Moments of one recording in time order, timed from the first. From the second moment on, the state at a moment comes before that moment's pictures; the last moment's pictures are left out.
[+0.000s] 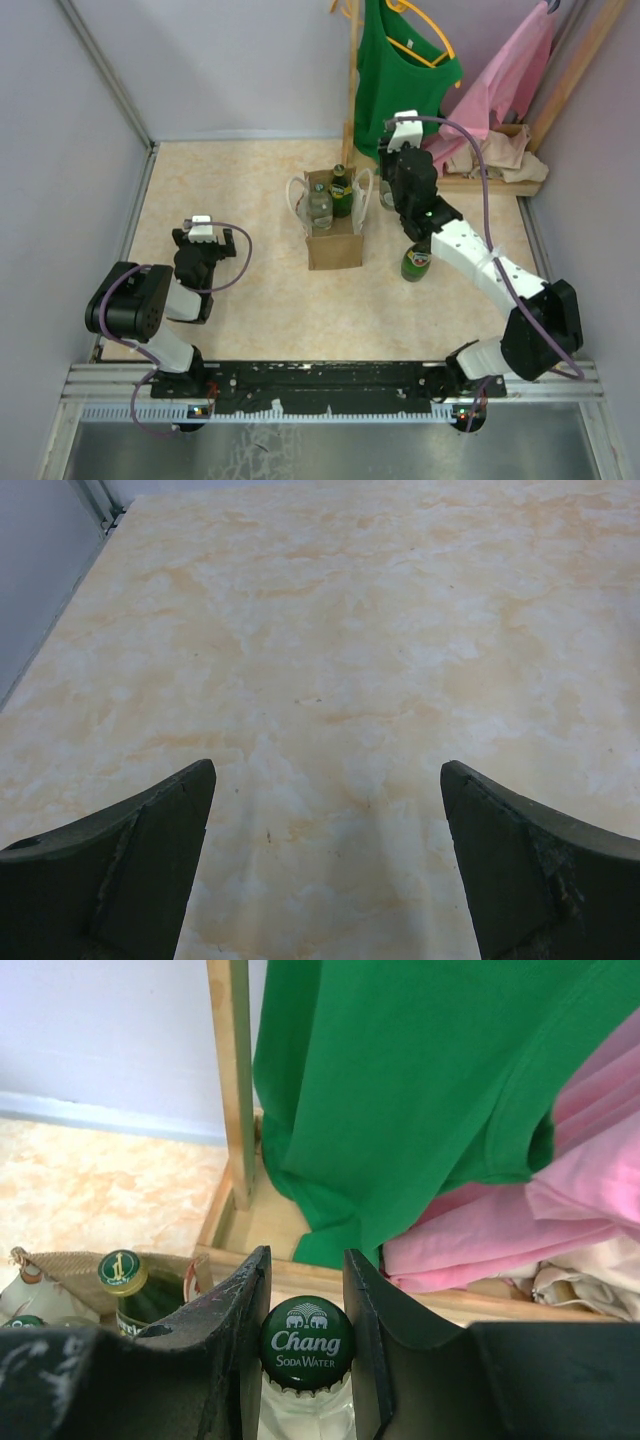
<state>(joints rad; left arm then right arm) -0.12 1.60 0.20 1.35 -0.18 0.08 0.51 1.36 1.12 0.22 0.45 -0.10</state>
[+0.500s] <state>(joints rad) -0.12 1.60 0.20 1.35 -0.18 0.08 0.51 1.51 1.03 0.29 0.44 -0.03</state>
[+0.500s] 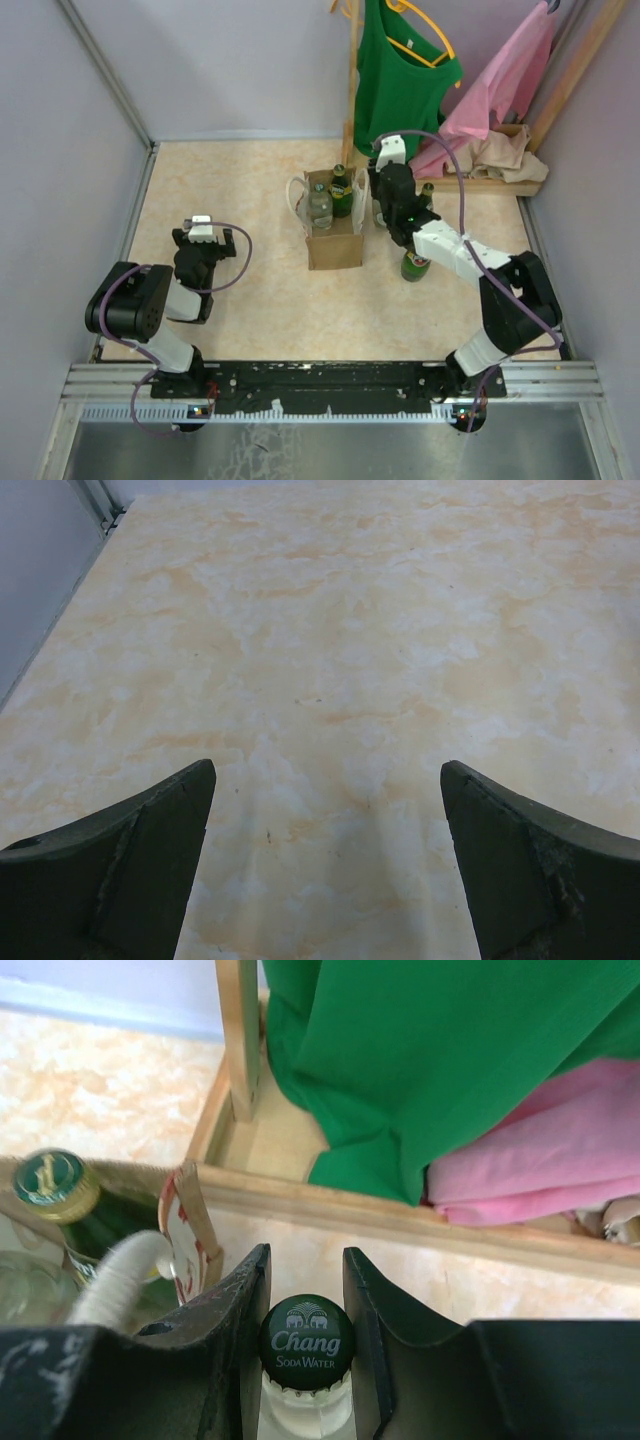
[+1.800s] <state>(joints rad) -0.12 1.60 0.20 1.35 -0.18 0.08 0.52 1.61 0.69 0.92 0.46 -0.07</state>
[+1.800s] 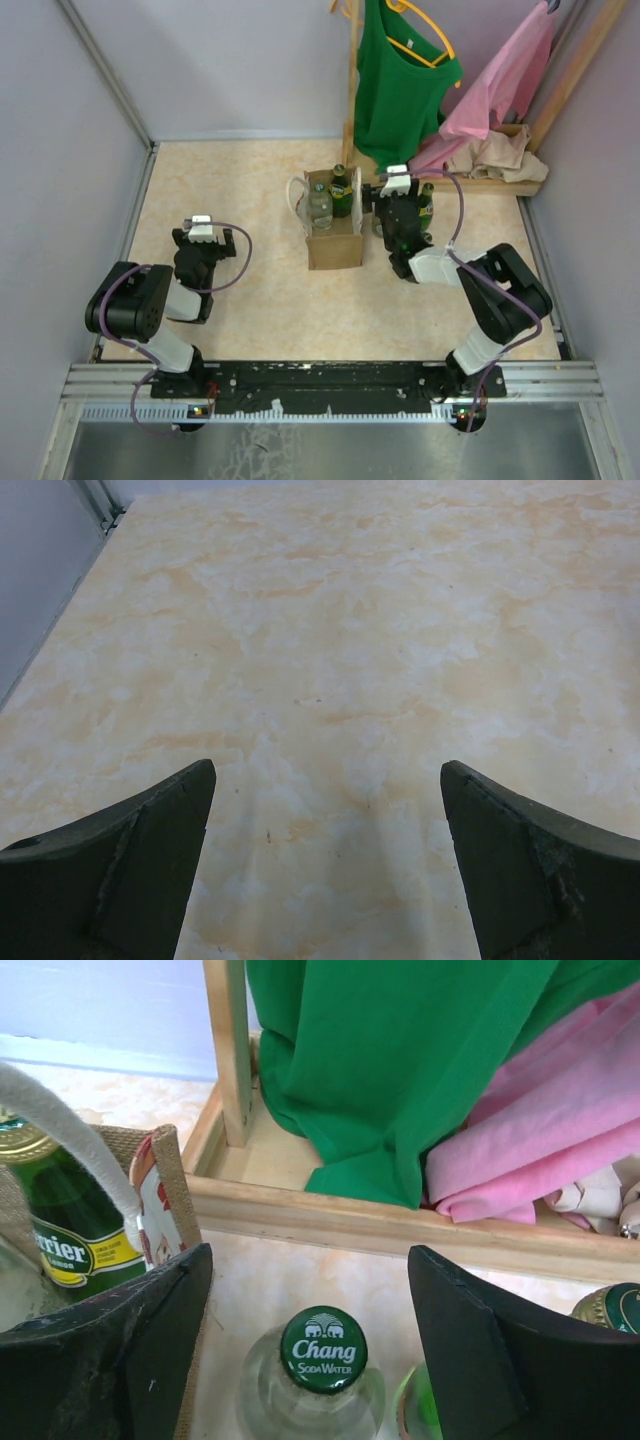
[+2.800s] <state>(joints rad) -0.12 1.60 0.20 1.35 -0.18 0.08 0.80 1.31 1.26 0.26 0.38 -0.14</state>
